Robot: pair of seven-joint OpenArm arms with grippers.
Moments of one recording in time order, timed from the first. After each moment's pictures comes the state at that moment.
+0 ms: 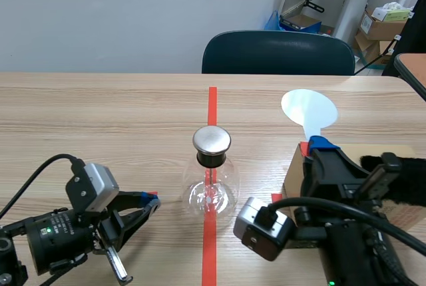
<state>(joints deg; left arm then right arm) 1.5 -33.1 38.5 62.8 -6.1 -20.6 -36.0 -35.9 10.5 -14.8 94.8 -90.5 -38.5 -9.6</state>
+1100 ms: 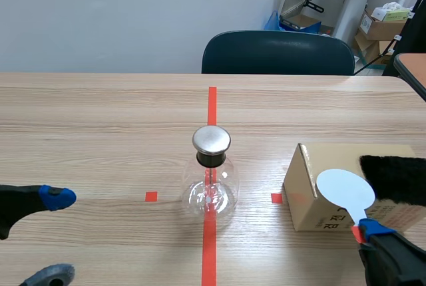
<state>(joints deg) 20.7 -61.3 38.6 84.8 -14.5 -31.2 -65.4 -47.1 10.5 4.0 89.2 -77.5 -38.4 19.5</state>
